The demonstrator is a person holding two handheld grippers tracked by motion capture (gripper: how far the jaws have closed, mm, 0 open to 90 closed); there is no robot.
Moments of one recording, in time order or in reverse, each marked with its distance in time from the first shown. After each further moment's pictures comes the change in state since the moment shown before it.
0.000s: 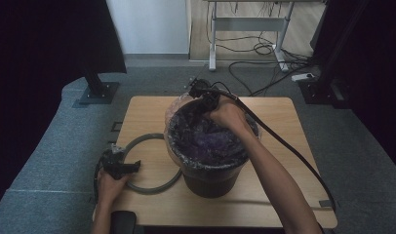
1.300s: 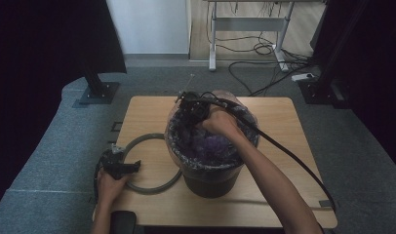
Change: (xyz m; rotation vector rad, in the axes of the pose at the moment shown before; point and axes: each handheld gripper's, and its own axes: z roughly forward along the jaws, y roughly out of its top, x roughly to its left) left arm 0.000 0.000 0.000 0.000 -0.001 0.001; right arm 0.022 0.002 0.030 0.079 0.130 -0.076
